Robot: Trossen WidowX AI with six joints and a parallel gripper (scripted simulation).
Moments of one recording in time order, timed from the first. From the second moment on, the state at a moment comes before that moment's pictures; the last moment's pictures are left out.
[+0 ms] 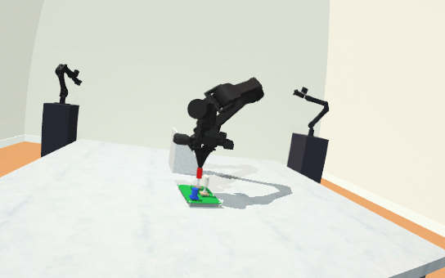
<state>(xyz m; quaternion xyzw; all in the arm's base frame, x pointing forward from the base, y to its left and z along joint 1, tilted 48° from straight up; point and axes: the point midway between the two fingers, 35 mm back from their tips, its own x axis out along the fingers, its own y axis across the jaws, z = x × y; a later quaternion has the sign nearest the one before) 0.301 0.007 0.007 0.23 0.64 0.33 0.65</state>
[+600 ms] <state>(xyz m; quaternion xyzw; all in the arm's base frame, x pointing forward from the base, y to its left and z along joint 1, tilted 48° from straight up) 0.301 0.012 0.002 0.23 0.64 0.33 0.65</state>
